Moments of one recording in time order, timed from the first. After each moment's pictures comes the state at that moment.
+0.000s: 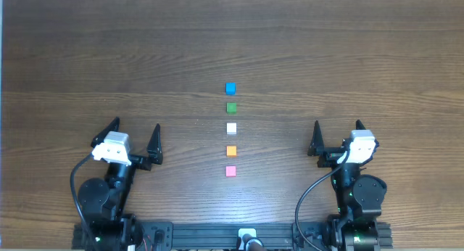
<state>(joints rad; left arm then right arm) 0.03 0.01 0.02 -0.06 0.21 -0.07 0.01 0.02 0.01 -0.08 -0.03 0.05</state>
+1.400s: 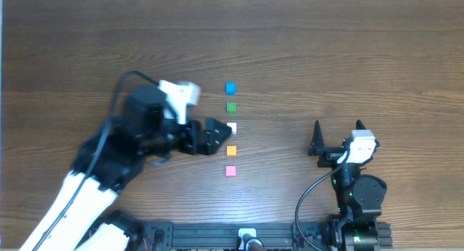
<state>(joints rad) -0.54 1.07 0.94 -0.74 0.45 -0.59 0.01 0.02 0.01 -0.08 -0.02 0.05</state>
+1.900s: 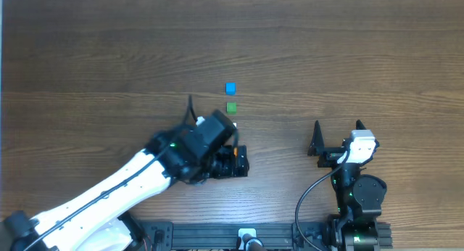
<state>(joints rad) -0.86 1.32 0.94 -0.86 0.24 -0.96 0.01 0.02 0.01 -0.08 -0.02 0.05</state>
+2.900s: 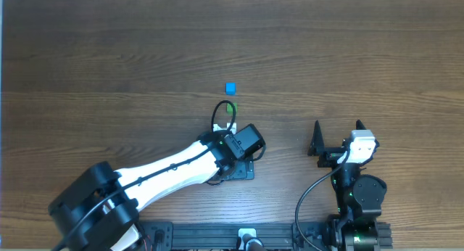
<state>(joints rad) -0.97 1.67 0.94 -0.75 0.00 -1.02 0.01 0.02 0.01 -0.08 -0.02 0.05</state>
